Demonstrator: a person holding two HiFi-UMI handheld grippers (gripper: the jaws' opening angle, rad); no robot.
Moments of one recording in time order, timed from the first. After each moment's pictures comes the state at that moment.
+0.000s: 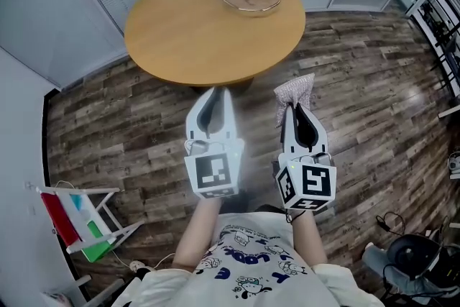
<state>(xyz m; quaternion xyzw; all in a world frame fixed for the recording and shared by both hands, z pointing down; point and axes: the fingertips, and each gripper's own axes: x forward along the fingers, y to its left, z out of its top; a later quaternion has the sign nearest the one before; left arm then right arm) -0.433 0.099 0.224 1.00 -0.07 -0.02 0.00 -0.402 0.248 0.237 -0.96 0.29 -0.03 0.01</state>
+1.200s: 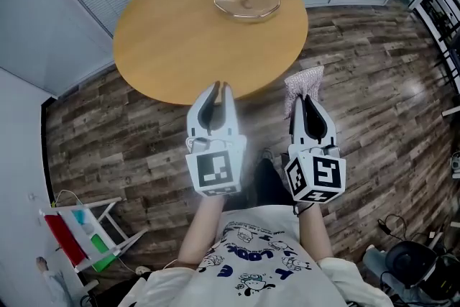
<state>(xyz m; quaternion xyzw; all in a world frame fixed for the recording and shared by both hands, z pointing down) -0.327 0.080 0.234 1.00 -0.07 -0.02 0.01 -0.286 0.241 0.248 -0.96 0.27 -0.04 0.02</state>
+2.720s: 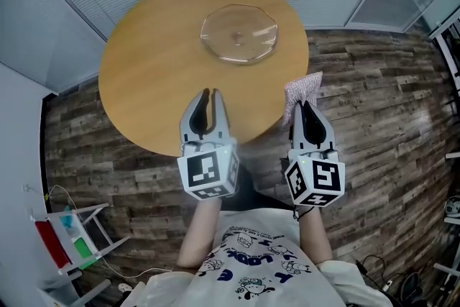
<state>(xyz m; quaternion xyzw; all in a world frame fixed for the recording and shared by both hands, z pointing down) -0.135 0.059 0.257 0.98 -0.16 0.01 0.07 -0.066 0.237 0.262 -0.94 0.34 -0.07 0.02</state>
